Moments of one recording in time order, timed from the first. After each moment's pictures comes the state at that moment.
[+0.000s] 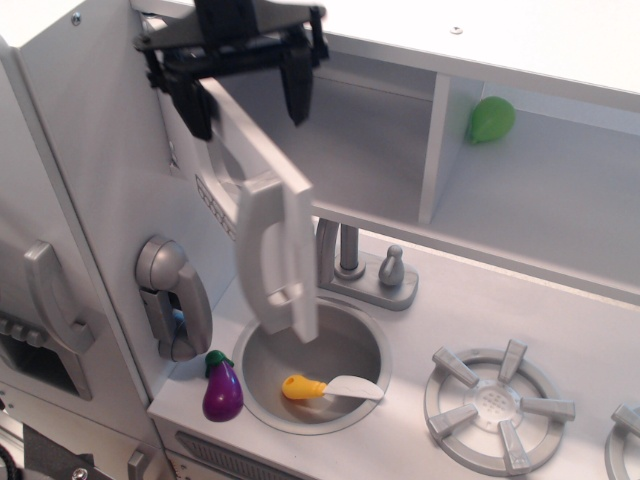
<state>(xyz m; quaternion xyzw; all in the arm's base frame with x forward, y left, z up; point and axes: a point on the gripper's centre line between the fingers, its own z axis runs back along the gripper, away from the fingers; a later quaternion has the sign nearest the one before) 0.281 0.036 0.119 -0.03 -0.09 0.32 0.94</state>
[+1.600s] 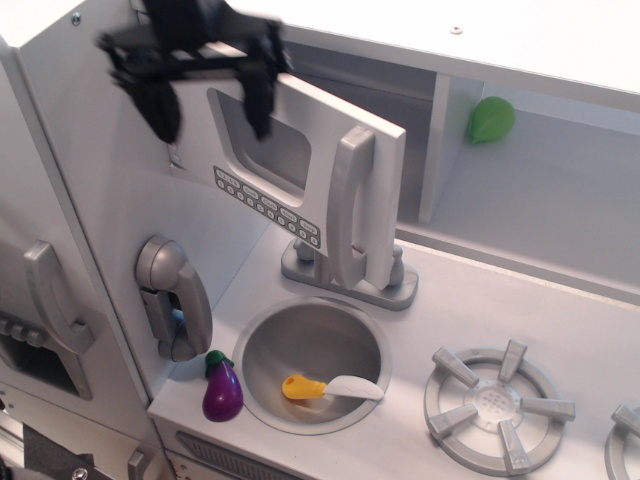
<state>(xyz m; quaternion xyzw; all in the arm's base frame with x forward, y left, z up) 0.267 0.056 0.114 -0.04 -0.08 0.21 0.97</state>
